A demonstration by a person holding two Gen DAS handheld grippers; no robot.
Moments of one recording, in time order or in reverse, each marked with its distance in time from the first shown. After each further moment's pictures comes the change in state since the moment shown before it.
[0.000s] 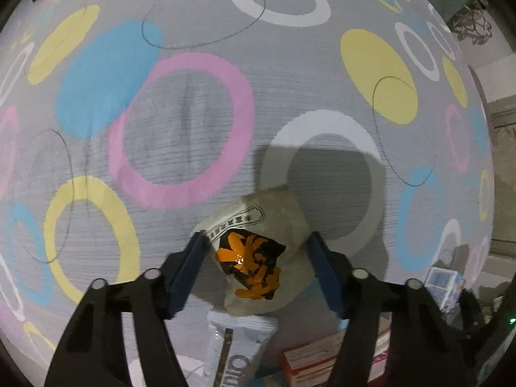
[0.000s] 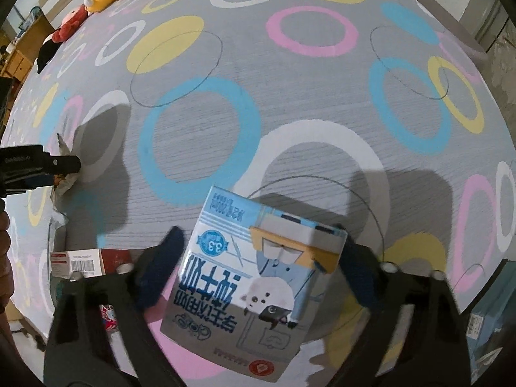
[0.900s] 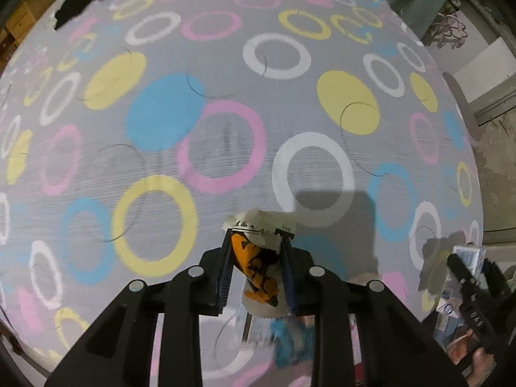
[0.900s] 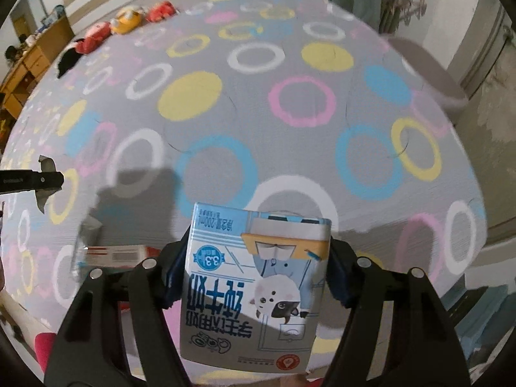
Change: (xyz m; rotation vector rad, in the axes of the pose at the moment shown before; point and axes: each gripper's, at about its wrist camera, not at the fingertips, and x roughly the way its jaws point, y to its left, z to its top) left arm -0.117 0.018 -0.053 0.050 -0.154 0.022; right arm -0.092 0.006 -0.009 -0.082 -0.169 -0.017
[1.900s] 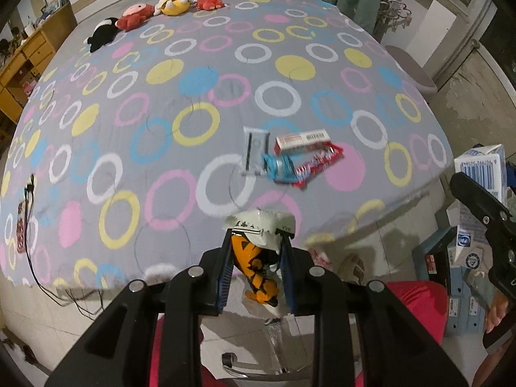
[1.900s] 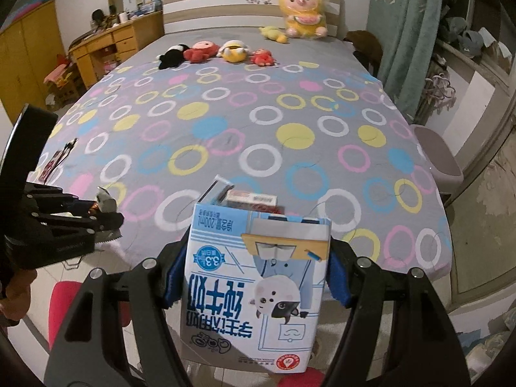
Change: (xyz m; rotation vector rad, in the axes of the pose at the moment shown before) left arm -0.139 -0.031 -0.222 0.111 -0.121 0.043; right arm -0.219 0.106 -0.118 -0.304 -0.208 0.119
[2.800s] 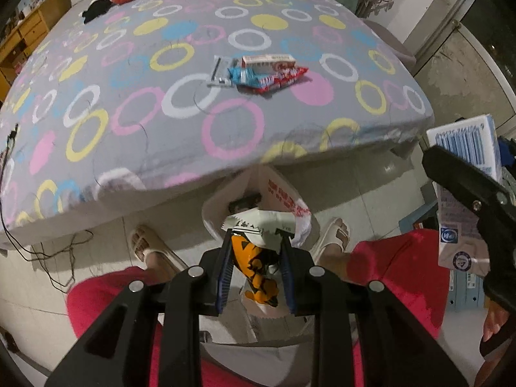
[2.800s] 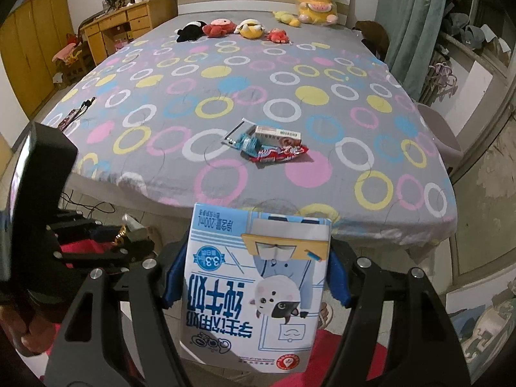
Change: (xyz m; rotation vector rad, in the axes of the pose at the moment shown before) left arm 0.026 -0.038 -0.138 -0.014 0.018 -0.078; right arm -0.026 0.052 -0.114 -0.034 0.051 -0.001
